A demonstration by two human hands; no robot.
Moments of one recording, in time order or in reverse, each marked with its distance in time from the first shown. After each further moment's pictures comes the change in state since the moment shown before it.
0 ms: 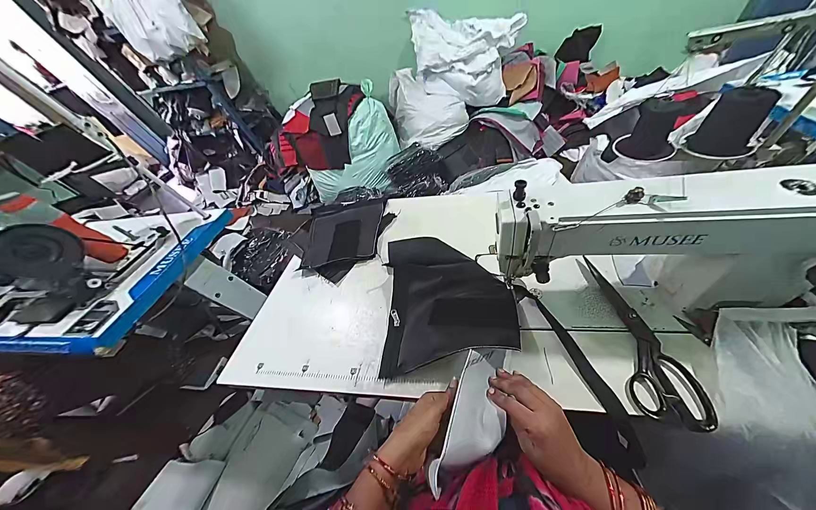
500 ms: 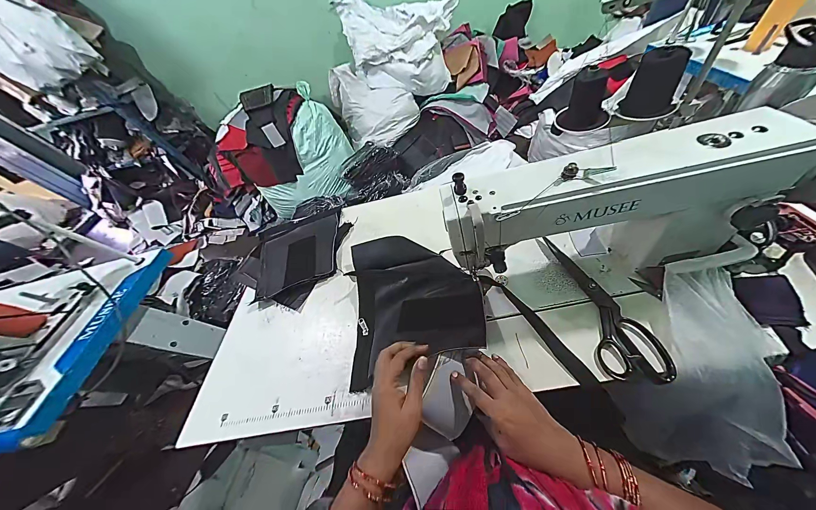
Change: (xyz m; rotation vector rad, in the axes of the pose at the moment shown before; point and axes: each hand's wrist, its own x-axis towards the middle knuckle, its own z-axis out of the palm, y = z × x) left_hand 0.027 0.019 -0.007 0.682 0.424 0.939; right_hand 0.004 -0.006 0.000 -0.132 -0.273 0.078
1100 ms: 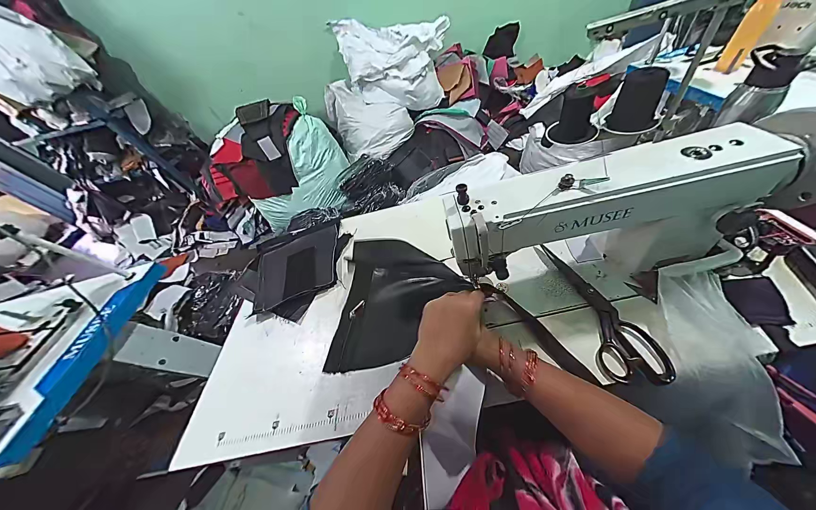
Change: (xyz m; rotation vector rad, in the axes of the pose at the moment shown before) left_hand 0.116 0.089 0.026 0.578 -0.478 0.303; right_hand 0.143 0.009 -0.034 0.321 -0.683 0.540
